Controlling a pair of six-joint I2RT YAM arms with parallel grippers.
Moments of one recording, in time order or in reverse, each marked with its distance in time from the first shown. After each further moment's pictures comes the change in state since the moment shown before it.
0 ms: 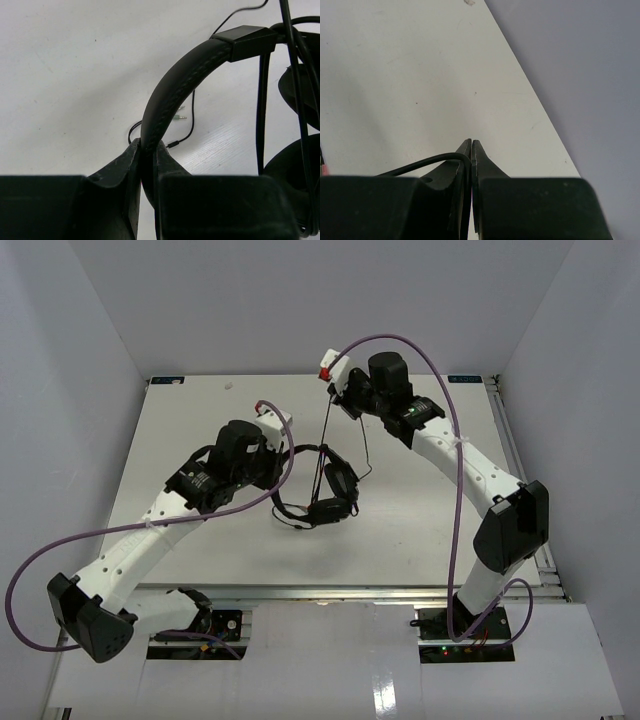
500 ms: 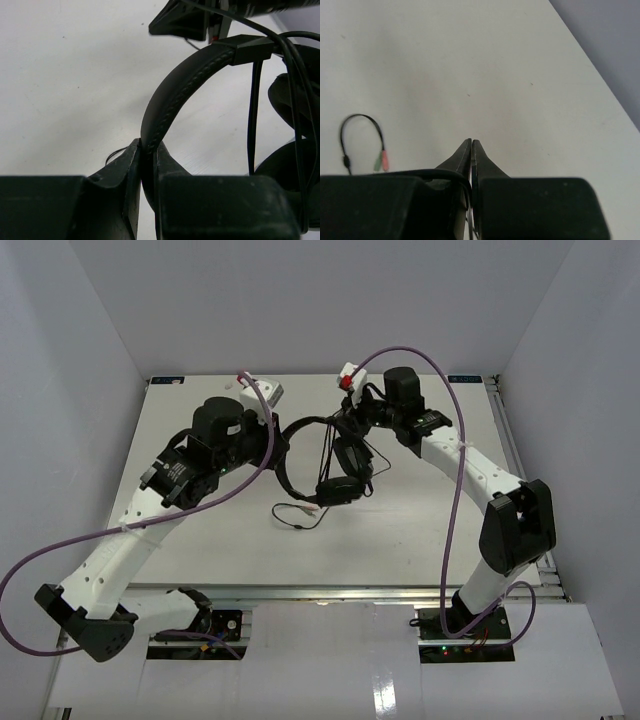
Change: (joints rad) left arm 0.000 0.002 0.260 -0.045 0.088 -0.097; right arm -0.100 -0.036 -0.219 0.133 -0.299 0.191
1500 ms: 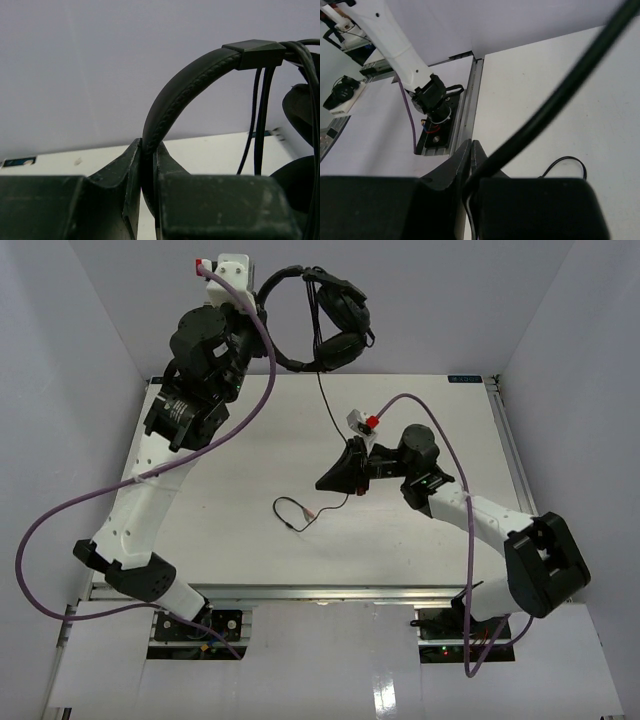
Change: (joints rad) left arm 0.057 0.373 0.648 0.227 -0.449 0.172; right arm 0.116 -0.270 -0.557 0.798 -0.521 0.757
